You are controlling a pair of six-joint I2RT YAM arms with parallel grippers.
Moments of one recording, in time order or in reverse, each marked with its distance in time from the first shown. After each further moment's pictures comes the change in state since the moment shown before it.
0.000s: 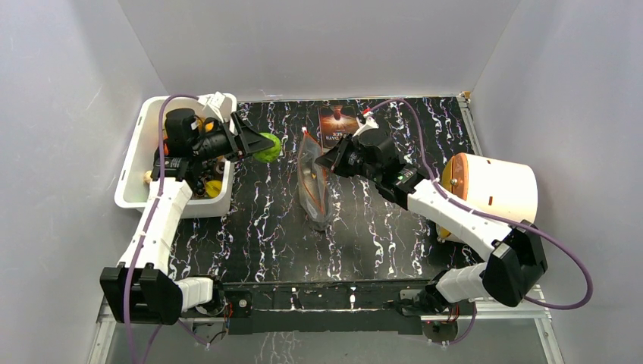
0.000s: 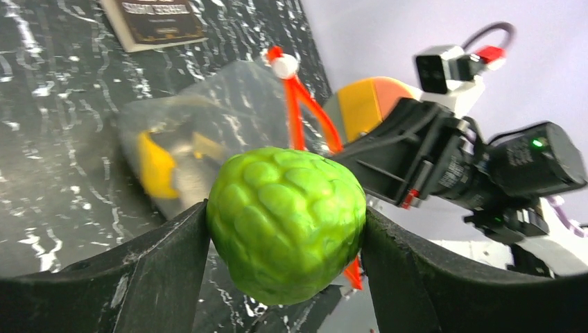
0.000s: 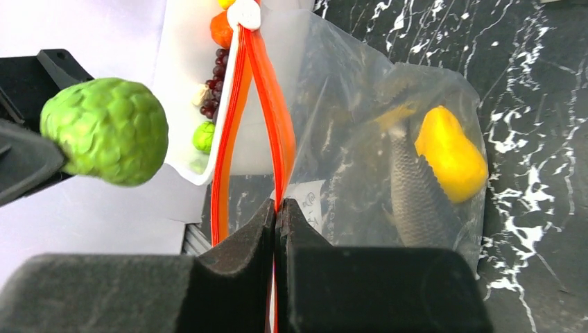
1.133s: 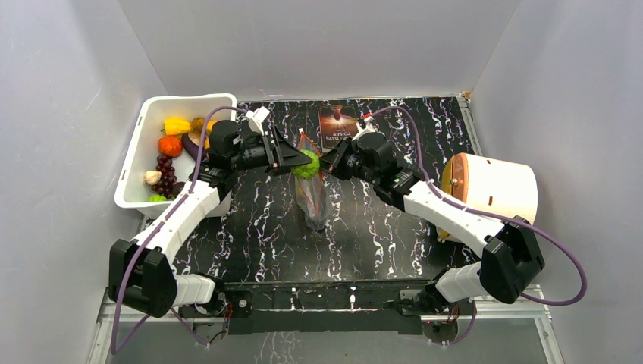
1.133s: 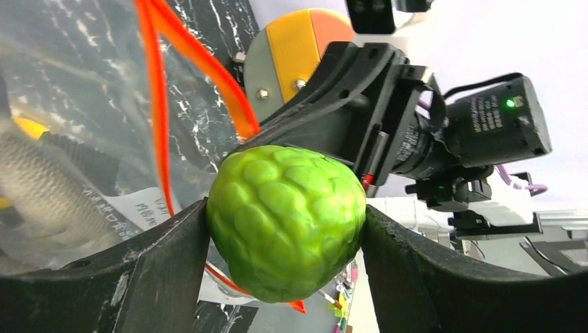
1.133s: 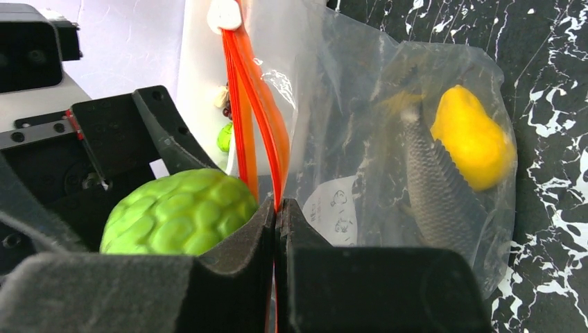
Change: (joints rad) left arm -0.290 0.070 -0.169 0.386 0.034 -0.309; right arm 0.000 0.037 -0.050 0.111 -0.044 0.131
